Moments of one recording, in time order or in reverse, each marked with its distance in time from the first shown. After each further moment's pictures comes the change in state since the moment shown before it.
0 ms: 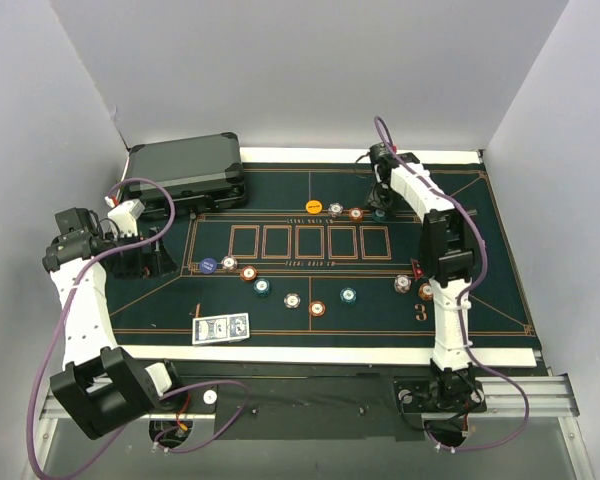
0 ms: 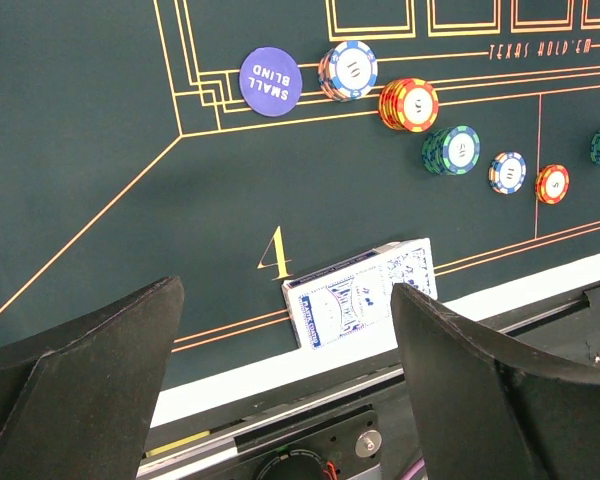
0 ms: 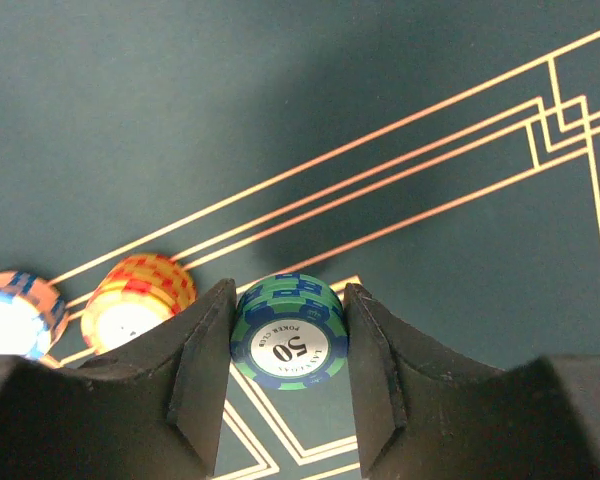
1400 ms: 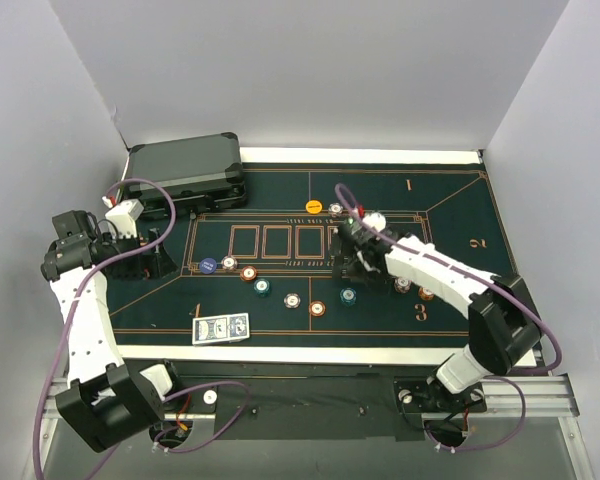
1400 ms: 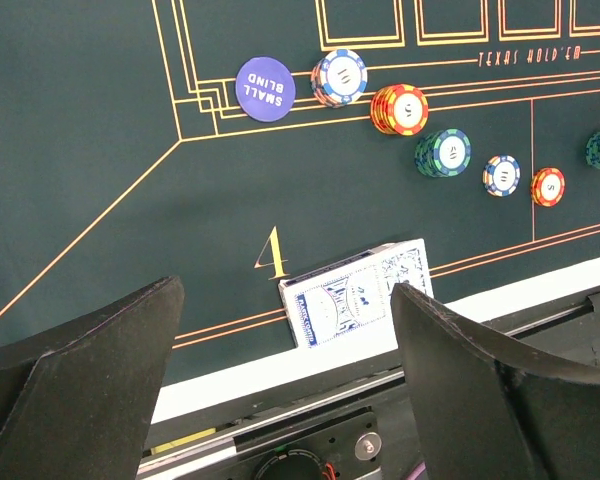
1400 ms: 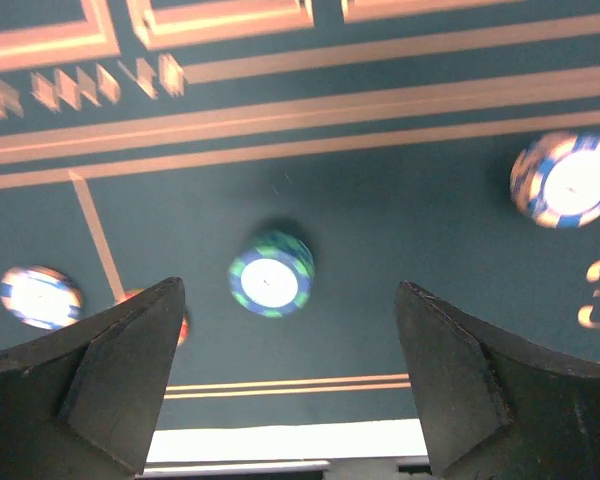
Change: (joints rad) left arm 0.000 -0.064 0.000 -0.004 0.001 -0.007; right arm 0.381 -0.718 -0.779 0.129 0.015 0.099
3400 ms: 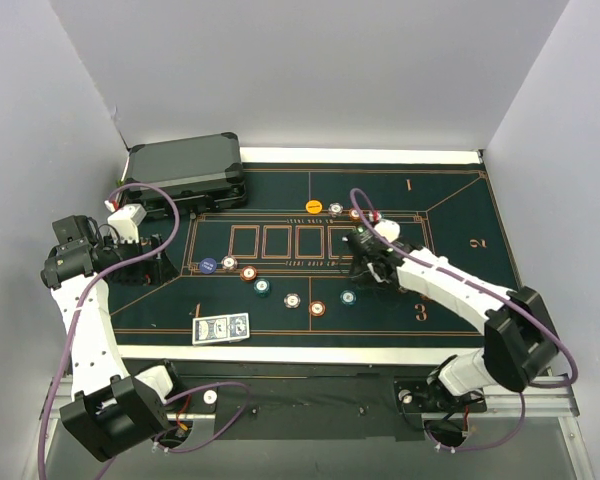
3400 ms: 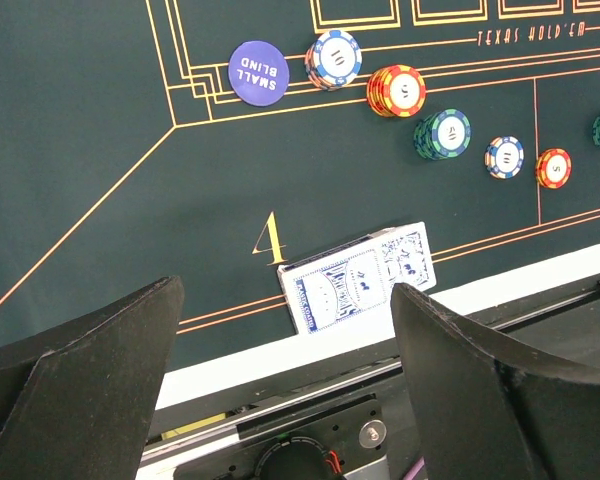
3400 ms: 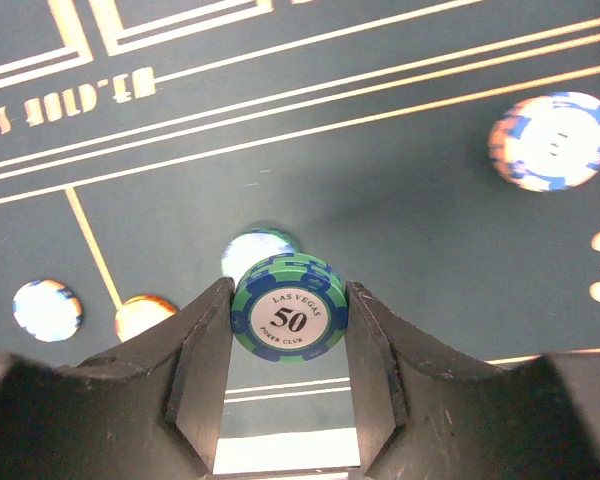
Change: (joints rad) left arm 0.000 -0.057 -0.013 -0.049 -0.004 0.032; right arm 0.060 -0.068 -0.167 0.064 0.043 0.127
